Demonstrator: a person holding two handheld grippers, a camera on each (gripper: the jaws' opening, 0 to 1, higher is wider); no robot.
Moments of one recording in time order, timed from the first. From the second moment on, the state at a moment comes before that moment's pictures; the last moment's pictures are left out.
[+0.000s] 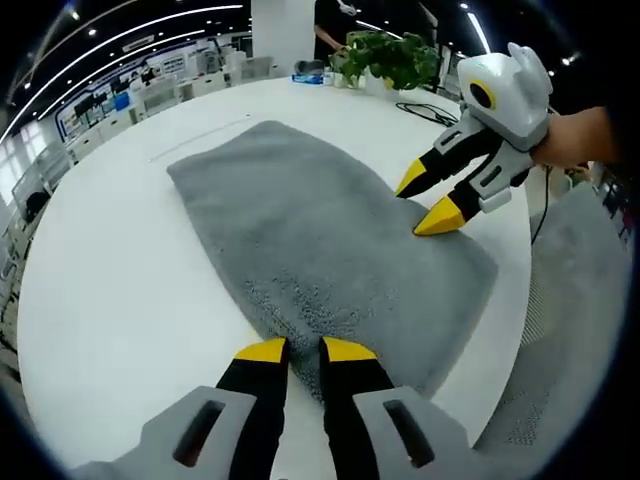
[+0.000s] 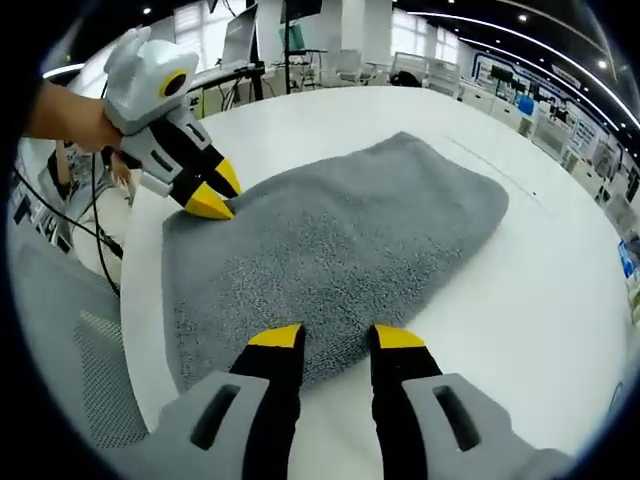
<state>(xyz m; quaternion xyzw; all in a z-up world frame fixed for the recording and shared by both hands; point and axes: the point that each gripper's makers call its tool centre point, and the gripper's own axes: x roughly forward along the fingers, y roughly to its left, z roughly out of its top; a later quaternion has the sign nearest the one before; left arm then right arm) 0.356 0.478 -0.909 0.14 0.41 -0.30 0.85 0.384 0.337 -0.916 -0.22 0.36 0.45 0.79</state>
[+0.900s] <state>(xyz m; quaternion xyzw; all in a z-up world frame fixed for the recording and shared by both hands) 0.344 0.393 -0.911 0.14 0.41 -0.33 0.84 0.367 0.253 -0.917 -0.21 0.36 0.44 0.80</state>
